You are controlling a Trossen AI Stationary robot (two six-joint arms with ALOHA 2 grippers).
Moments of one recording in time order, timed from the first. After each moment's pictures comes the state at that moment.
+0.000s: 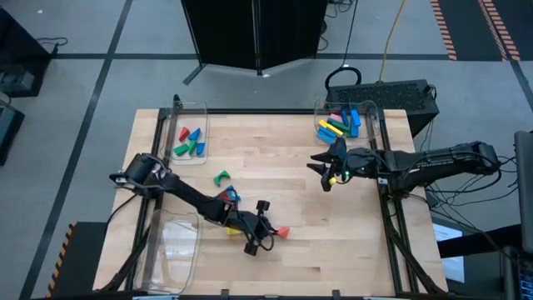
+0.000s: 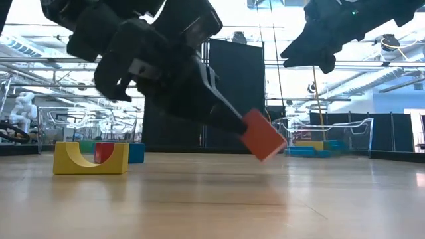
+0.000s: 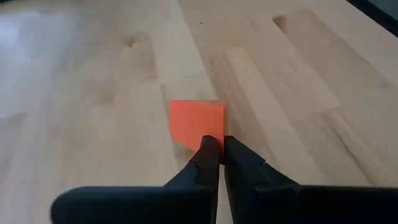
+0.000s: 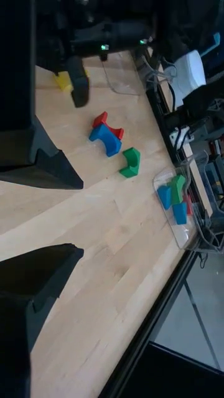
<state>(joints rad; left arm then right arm) -0.37 1.94 0.96 0.40 -0.11 0.06 0.02 0.94 0.59 -0.07 0.32 0.39</state>
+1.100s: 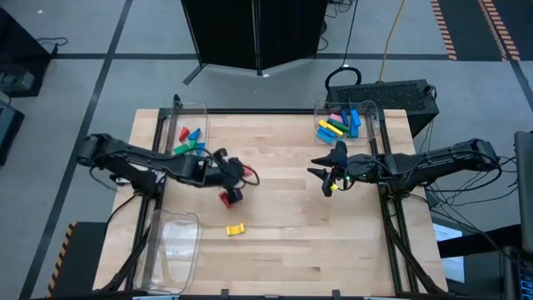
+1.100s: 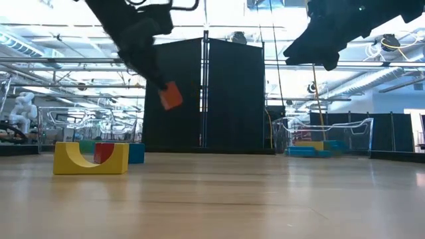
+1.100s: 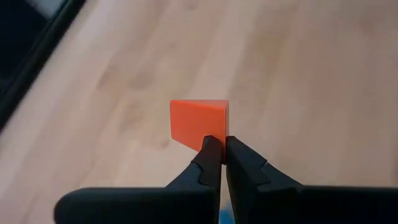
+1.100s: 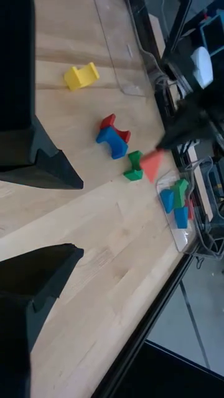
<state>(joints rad) -0.12 1.39 0.96 -0.52 -0.38 -0.31 0.11 0.94 0.59 -0.09 0.40 0.37</state>
